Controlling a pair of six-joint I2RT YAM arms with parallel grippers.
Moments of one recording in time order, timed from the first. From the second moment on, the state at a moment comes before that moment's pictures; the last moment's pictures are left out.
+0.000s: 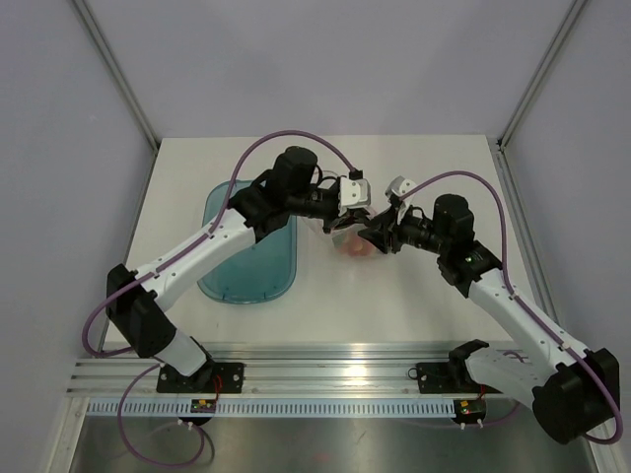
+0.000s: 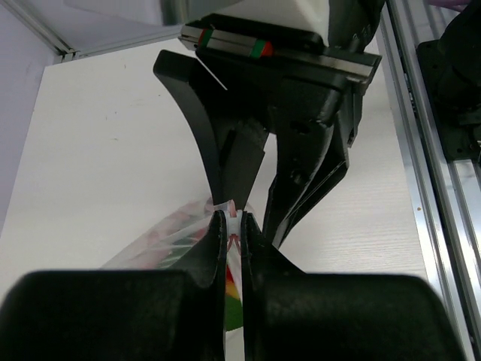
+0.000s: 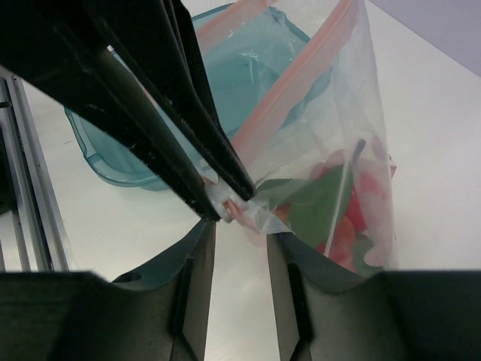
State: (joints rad) left arm -0.77 1.55 1.49 -0.37 0.70 0.53; right arm 0.42 1.03 0.78 0.02 -0.62 -0.11
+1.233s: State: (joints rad) left arm -0.72 1.51 1.49 -0.37 0.73 0.53; right arm 0.42 0.75 0.68 0.02 -0.46 -0.12
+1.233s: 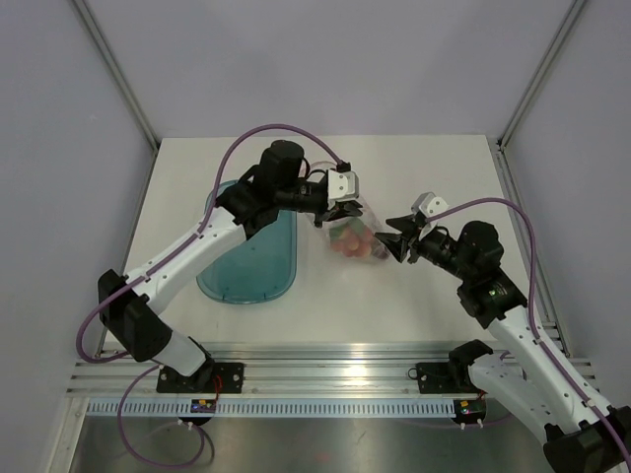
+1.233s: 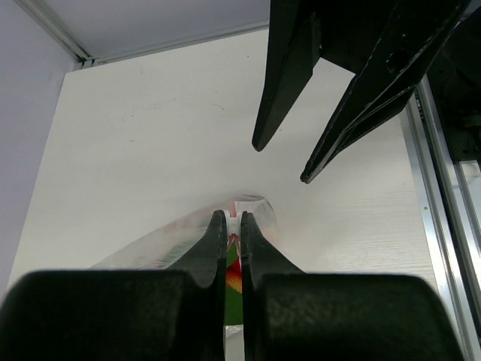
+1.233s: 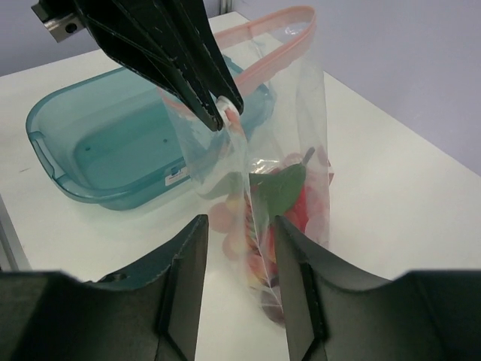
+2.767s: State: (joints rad) left arm -0.71 1.38 1.39 -0.39 0.82 0.50; right arm 0.42 0.84 0.74 -0.10 -0.69 -0.09
